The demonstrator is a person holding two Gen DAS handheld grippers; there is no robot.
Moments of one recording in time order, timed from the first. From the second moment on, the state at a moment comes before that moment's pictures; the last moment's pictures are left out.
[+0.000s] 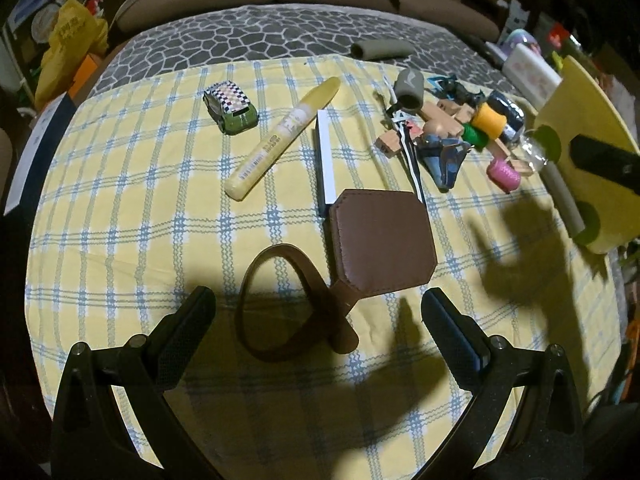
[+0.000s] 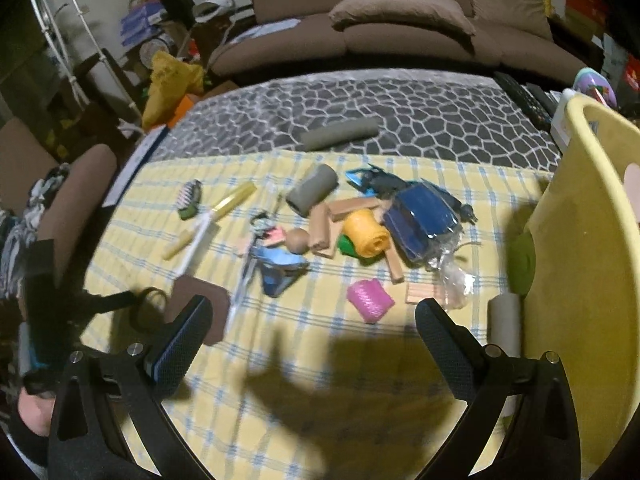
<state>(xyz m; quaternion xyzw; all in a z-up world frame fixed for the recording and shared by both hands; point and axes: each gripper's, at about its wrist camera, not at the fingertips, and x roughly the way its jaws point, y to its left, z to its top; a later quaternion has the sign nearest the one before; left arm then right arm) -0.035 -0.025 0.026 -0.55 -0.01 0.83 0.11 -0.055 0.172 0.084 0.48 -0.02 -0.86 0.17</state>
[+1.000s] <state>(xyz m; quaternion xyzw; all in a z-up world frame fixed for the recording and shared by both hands) -0.038 -0.022 0.020 -0.53 -0.03 0.83 0.14 -0.079 0.181 0.023 0.52 0.01 -0.84 0.13</state>
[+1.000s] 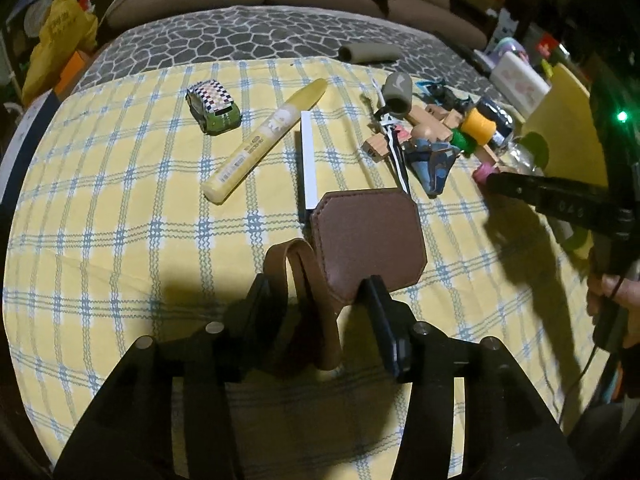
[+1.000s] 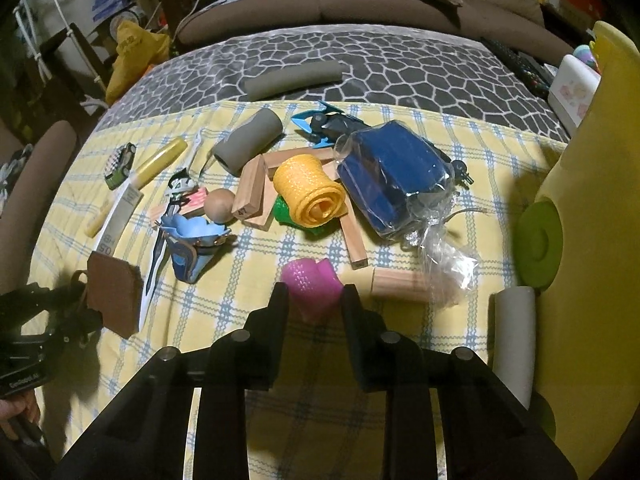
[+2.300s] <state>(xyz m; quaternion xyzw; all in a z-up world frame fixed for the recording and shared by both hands) -0.009 -0.001 0.140 -0.43 -0.07 0.89 0.17 -0.026 0.198 0.159 0.40 -0.03 -0.90 0.20</state>
